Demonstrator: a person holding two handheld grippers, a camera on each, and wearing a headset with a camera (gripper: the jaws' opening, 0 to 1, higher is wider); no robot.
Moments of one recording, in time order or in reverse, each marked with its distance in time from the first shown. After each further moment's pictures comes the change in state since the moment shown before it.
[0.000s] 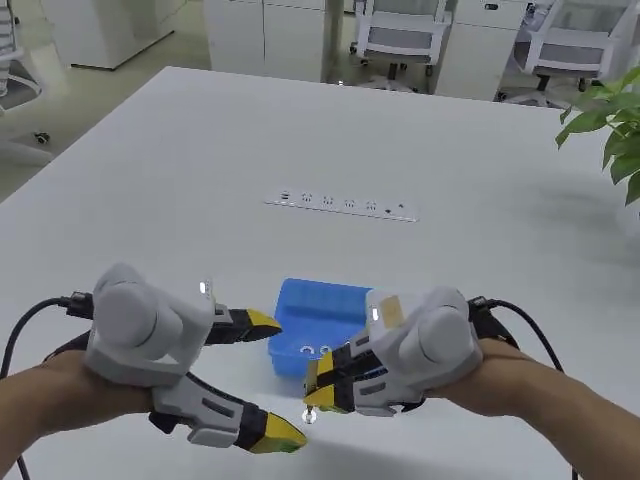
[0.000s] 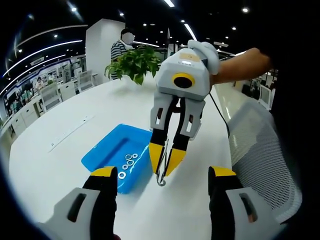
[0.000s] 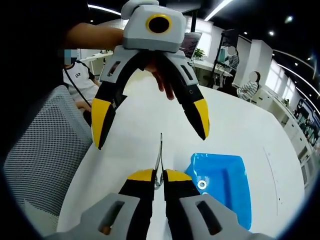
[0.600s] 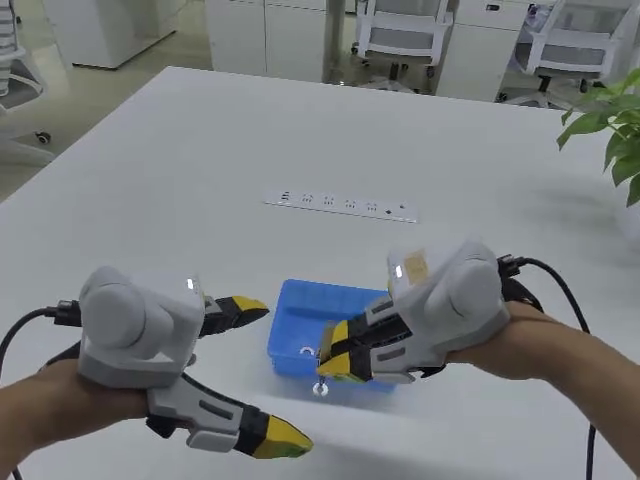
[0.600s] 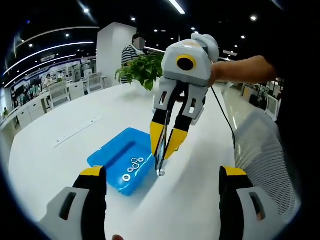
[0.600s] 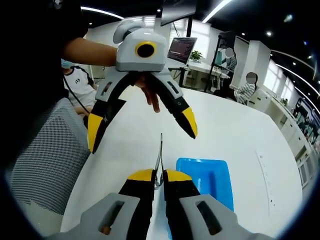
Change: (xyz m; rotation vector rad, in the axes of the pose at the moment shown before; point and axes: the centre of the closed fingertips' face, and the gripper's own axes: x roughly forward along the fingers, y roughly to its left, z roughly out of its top) left arm -0.002 0.010 0.006 -0.060 -0.059 0.062; right arm -0.032 -0.023 0.018 0.018 -0.021 -0.007
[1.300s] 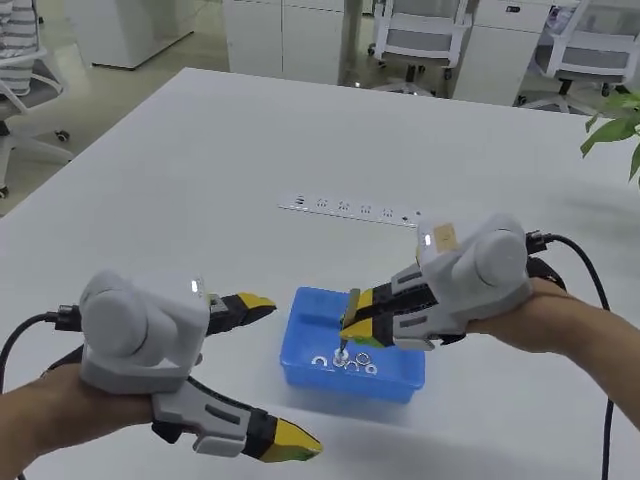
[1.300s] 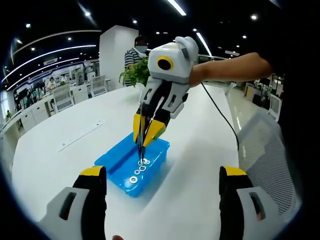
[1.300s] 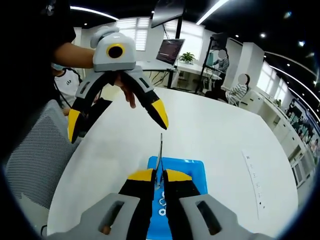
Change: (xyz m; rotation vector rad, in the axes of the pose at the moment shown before) left arm -0.007 0.010 0.006 0.019 -0.012 0.036; right arm -0.004 -0.052 -0.005 -0.002 -0.010 -0.067
